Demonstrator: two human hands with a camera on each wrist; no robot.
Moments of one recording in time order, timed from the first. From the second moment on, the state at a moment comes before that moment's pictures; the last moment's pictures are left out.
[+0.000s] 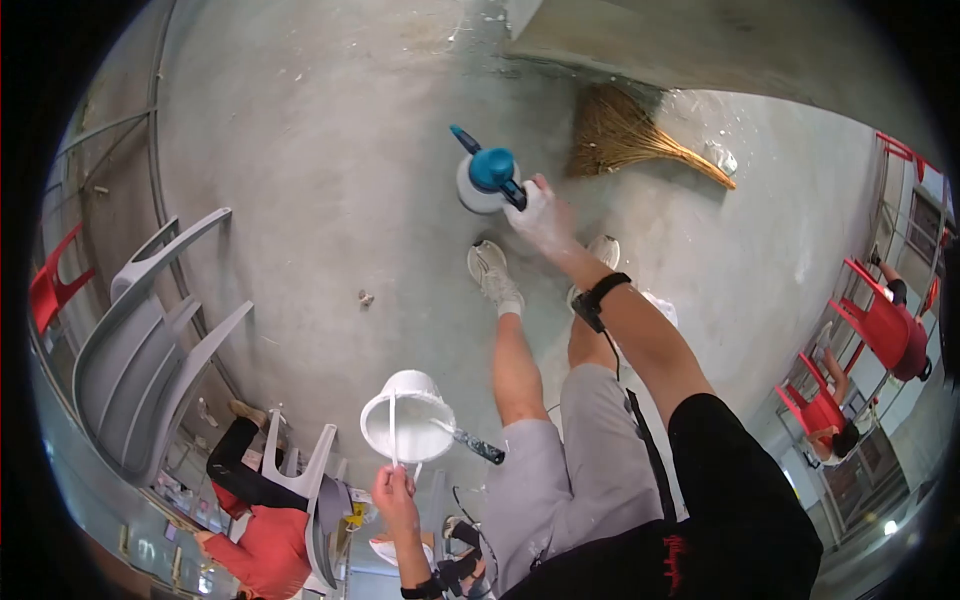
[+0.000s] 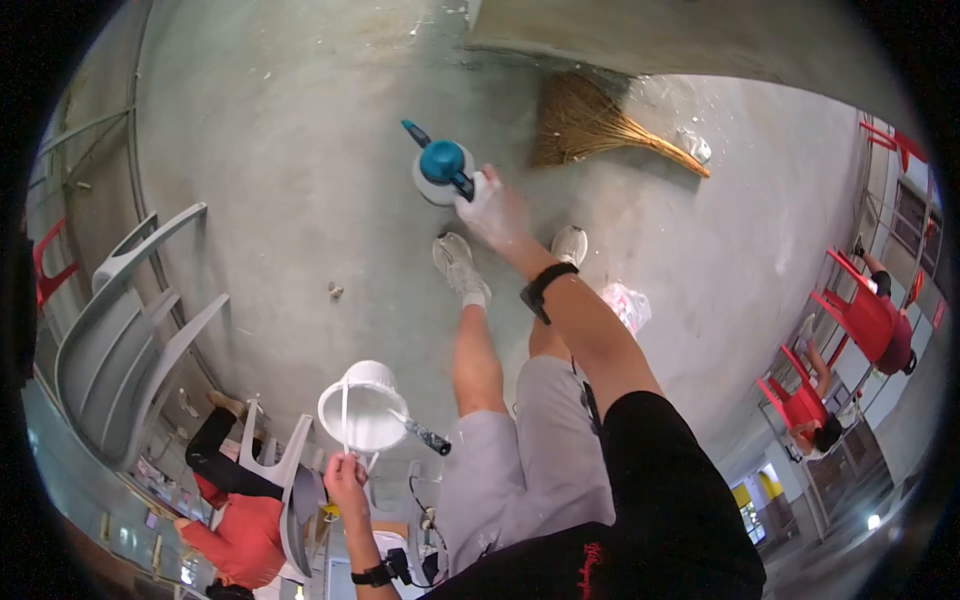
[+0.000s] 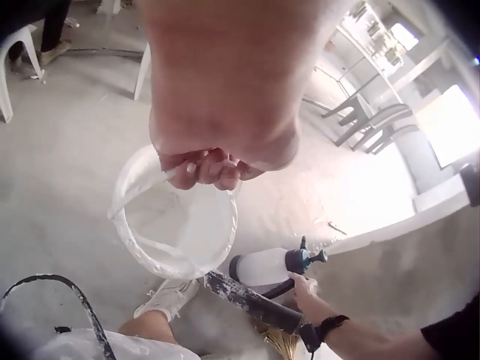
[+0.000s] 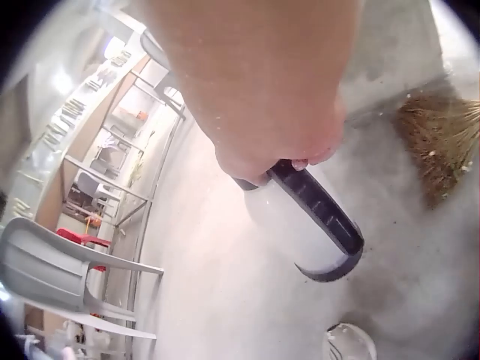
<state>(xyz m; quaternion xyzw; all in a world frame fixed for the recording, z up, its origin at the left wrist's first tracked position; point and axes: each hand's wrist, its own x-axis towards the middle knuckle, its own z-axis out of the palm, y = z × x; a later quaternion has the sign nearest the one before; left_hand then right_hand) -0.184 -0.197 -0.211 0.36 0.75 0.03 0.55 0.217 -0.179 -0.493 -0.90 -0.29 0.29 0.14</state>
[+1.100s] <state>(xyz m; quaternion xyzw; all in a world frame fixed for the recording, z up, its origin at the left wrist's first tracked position) -0.104 -0.165 -0.119 0.46 0.70 0.08 0.54 0.325 -0.695 -0.205 -0.88 0.26 0.38 0.07</state>
